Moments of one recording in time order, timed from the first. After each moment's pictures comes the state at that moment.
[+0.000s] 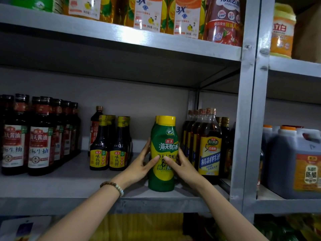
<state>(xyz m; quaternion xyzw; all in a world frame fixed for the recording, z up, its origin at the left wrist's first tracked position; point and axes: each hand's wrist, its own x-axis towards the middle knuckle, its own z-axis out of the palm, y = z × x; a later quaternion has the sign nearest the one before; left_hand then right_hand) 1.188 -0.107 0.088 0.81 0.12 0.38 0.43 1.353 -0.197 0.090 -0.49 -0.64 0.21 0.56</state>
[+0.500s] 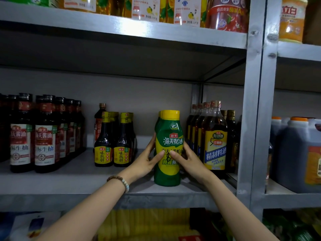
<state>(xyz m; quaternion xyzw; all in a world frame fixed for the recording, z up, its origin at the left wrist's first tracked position) 1.195 -0.102 0.087 0.81 0.11 0.38 0.43 1.357 -0.199 0.092 -0.48 -0.63 0.21 0.57</state>
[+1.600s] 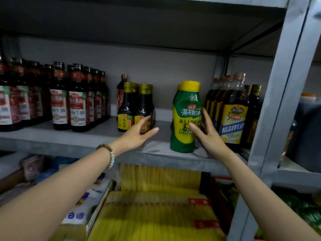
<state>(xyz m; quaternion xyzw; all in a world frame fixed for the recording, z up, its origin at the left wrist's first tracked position) 1.111 -0.117 0.078 0.82 0.30 0.37 0.31 1.349 -0.228 0.088 -0.49 -0.62 0.20 0.58</state>
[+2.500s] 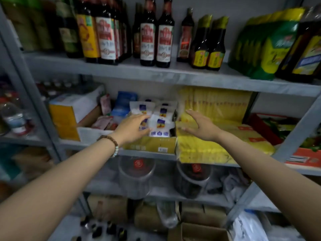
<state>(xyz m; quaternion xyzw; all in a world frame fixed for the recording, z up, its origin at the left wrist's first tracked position) 0.741 -0.165 -0.083 0.89 0.40 0.19 0.08 1.000 -0.257 -0.062 -0.70 -0.69 0.06 0.18</state>
